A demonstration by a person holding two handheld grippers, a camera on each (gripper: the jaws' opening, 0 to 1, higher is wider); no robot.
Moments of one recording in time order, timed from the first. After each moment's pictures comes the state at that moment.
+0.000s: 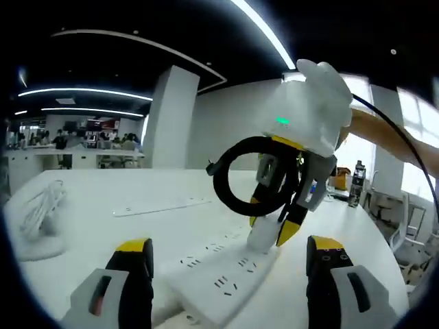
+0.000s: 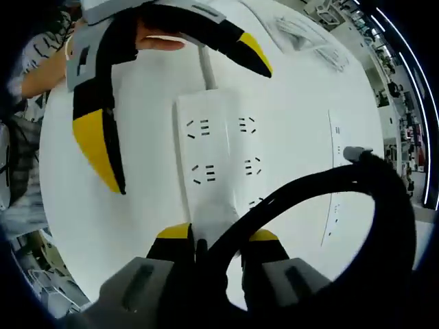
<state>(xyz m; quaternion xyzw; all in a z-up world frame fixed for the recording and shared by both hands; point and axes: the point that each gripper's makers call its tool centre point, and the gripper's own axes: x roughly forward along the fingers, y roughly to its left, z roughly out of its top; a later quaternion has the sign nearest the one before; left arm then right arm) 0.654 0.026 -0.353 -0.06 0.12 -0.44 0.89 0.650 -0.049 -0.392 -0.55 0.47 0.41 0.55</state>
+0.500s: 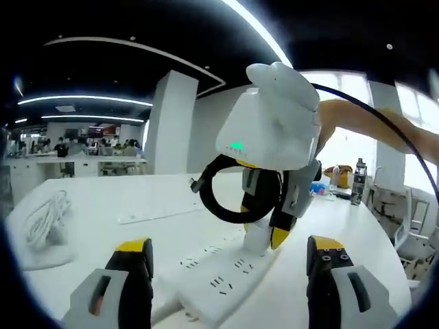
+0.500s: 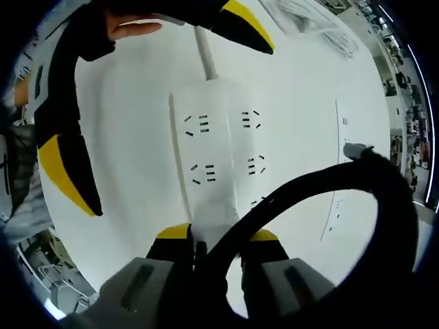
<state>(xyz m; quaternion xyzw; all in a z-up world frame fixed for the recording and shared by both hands) 0.651 0.030 -0.351 -0.03 0.11 -0.42 0.90 0.651 -0.053 -0.397 -0.56 0.51 0.40 0.52</state>
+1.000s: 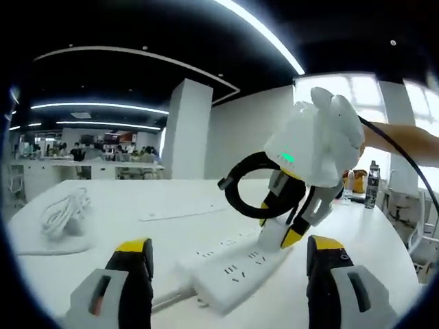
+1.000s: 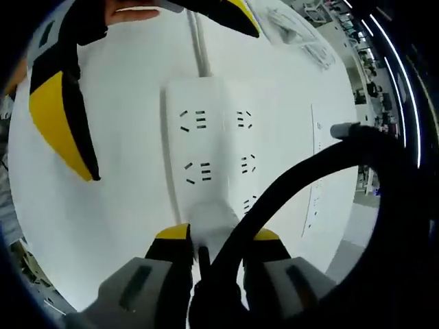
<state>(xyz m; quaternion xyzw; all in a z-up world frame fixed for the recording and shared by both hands) 0.649 0.056 -0.365 -0.05 0.09 -0.37 0.92 0.656 -0.056 -0.398 -0.60 0.41 0.33 0.61</state>
